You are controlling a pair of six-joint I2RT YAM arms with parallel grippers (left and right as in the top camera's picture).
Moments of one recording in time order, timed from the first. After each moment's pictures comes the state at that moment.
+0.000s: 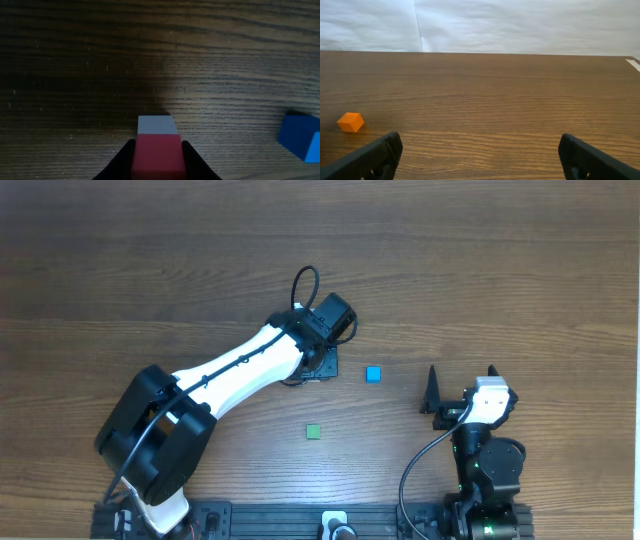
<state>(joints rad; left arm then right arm) -0.73 1.88 1.26 -0.75 -0.05 -0.76 0.05 0.01 0.05 -0.16 0.05 0.00</state>
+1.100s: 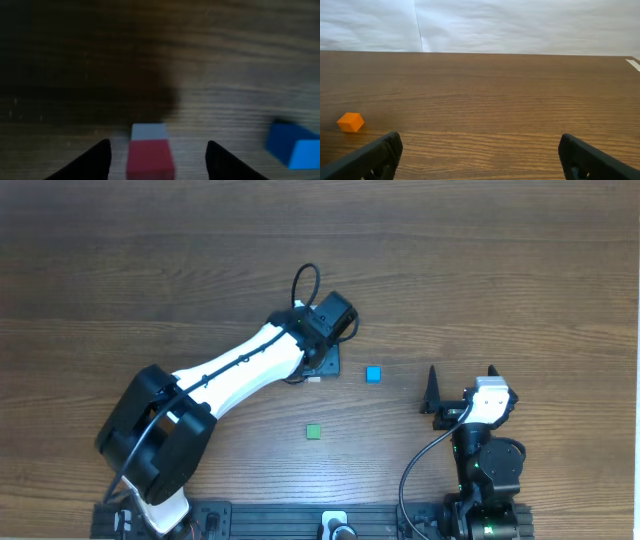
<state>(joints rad) -0.73 1.89 1.28 -0.74 -0.06 -0.77 0.05 0.01 0.05 -0.16 0.05 0.00</state>
